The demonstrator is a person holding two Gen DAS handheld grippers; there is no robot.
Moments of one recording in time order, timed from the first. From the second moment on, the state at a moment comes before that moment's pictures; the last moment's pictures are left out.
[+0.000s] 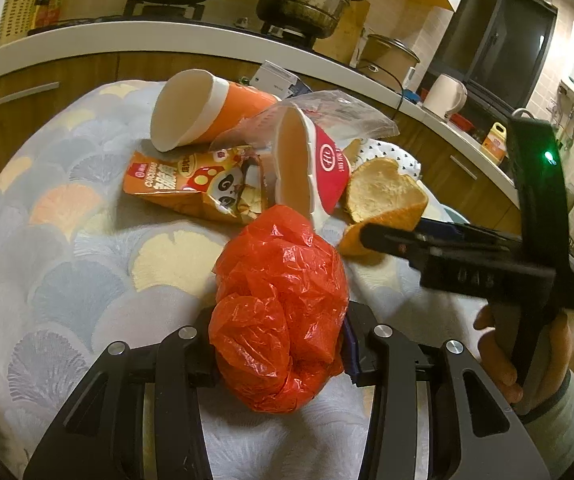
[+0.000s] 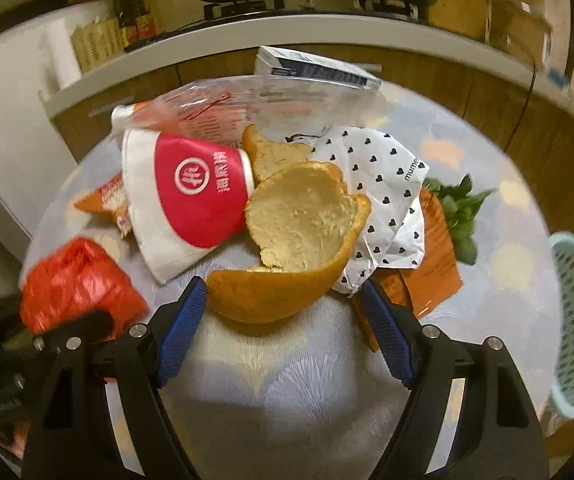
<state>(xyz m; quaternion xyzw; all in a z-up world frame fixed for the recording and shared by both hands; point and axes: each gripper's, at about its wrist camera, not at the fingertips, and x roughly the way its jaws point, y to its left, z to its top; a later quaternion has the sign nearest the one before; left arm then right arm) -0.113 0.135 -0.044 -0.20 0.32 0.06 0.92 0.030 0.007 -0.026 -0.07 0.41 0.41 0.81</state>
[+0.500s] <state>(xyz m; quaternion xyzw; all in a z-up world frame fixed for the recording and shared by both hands) -0.122 0.115 -0.007 -0.18 0.28 0.04 0.94 0.024 -0.053 0.002 0.01 0.38 0.43 0.82</state>
